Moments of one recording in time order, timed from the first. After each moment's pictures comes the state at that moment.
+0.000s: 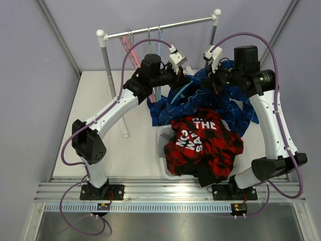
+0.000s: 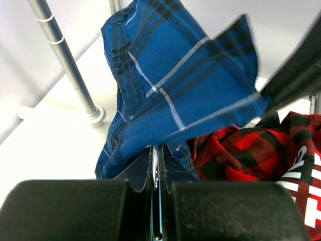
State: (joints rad) left arm -0.64 1.81 1.80 -0.19 0.52 0.04; right arm 0.26 1.51 1.92 -1.00 -0.57 -0.44
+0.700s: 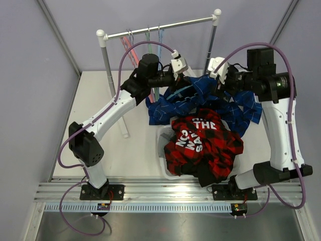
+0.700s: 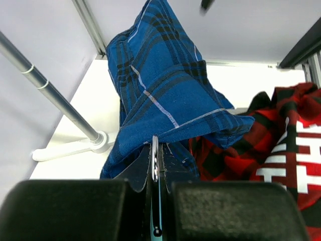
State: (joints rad) left arm -0.64 1.77 1.76 -0.16 0.68 0.24; right arm 0.21 1.49 2.07 -1.28 -0.57 -0.94
